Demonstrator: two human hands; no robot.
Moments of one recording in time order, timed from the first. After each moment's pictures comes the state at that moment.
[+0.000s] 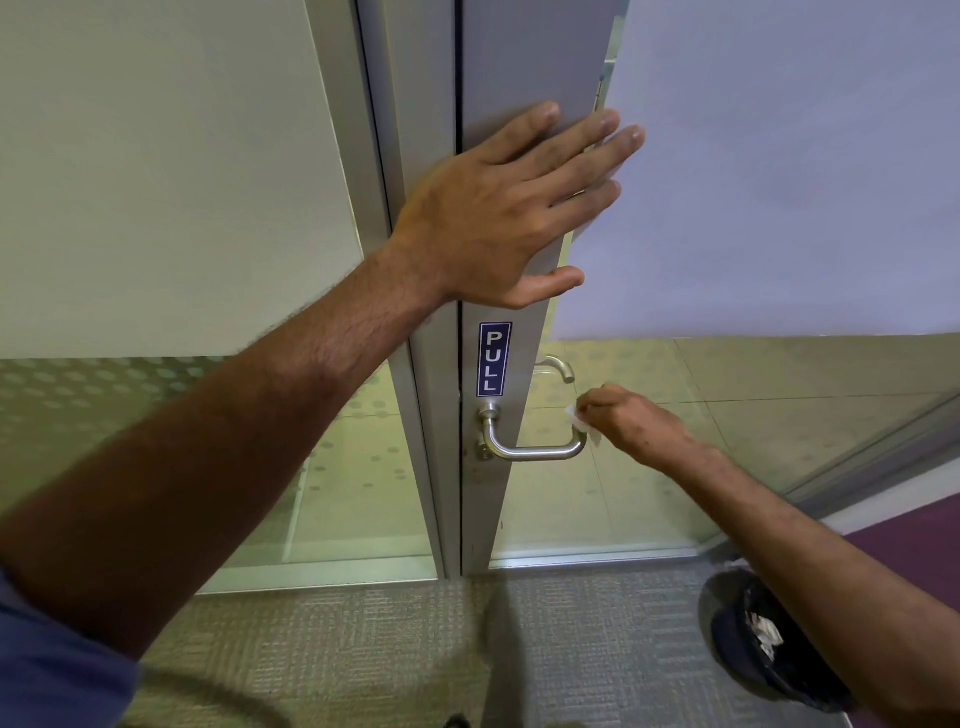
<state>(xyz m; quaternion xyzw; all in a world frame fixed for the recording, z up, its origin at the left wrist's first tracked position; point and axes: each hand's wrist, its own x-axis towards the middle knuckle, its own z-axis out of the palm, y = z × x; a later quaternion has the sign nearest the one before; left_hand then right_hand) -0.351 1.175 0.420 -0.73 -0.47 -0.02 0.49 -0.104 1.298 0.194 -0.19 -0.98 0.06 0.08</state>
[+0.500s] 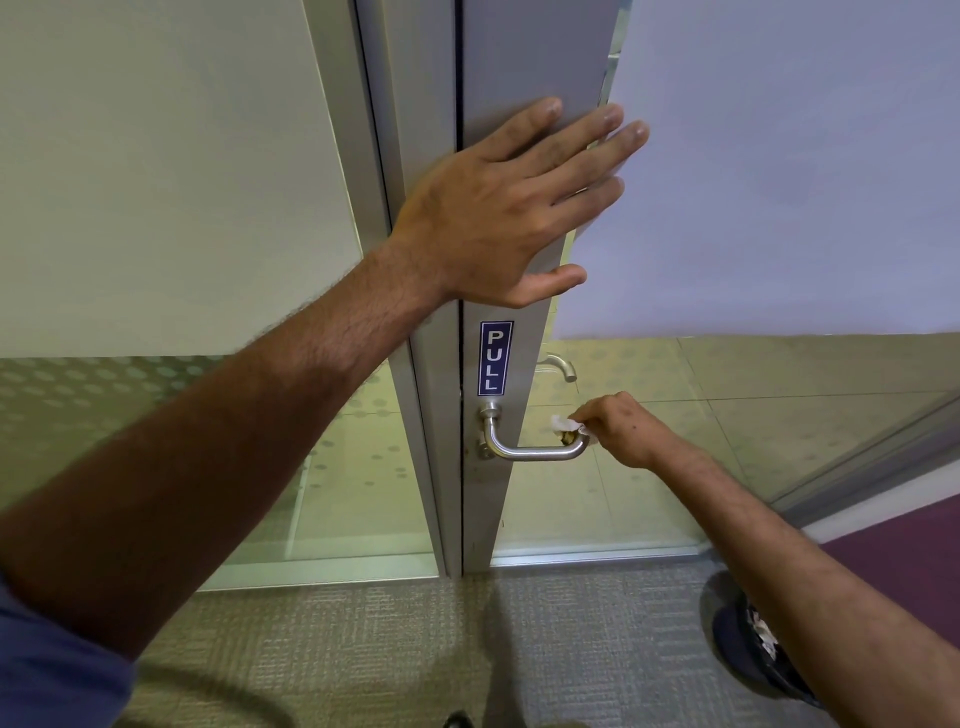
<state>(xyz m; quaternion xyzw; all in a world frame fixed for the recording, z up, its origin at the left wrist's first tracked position) -0.351 1.177 0.418 -0.73 -0.47 -0.01 0.50 -0.122 1.289 0.193 -0.31 -0.92 0.24 0.00</state>
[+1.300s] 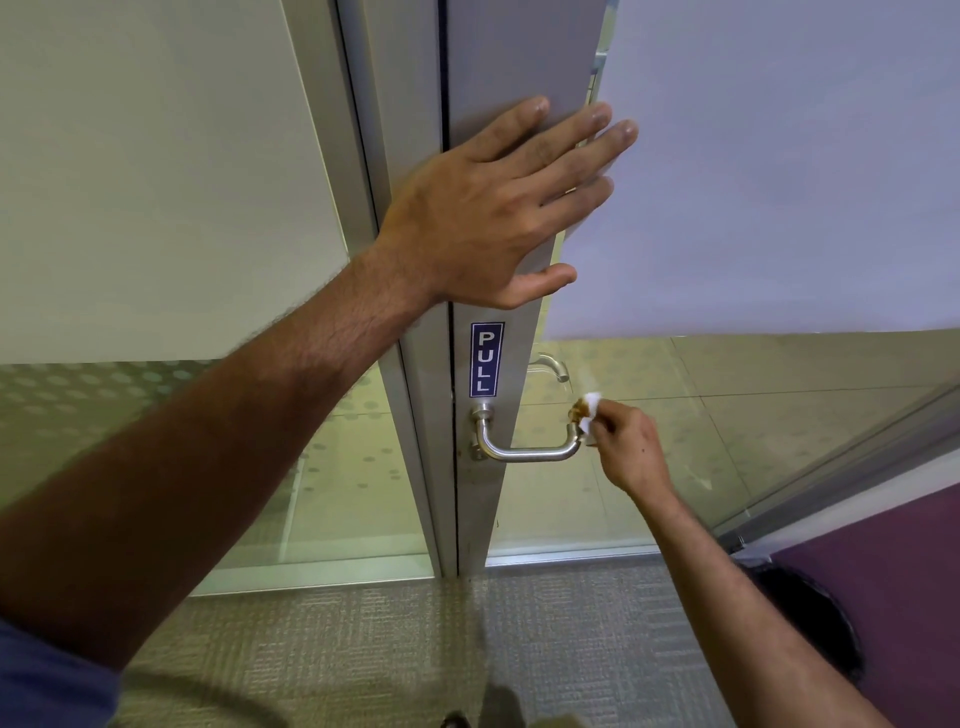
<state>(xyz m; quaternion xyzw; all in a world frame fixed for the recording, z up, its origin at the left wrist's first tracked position) -0.353 1.179 0.417 -0.72 -0.47 -0.02 0.51 -0.115 1.254 0.176 -0.46 -0.80 0.29 0.26</state>
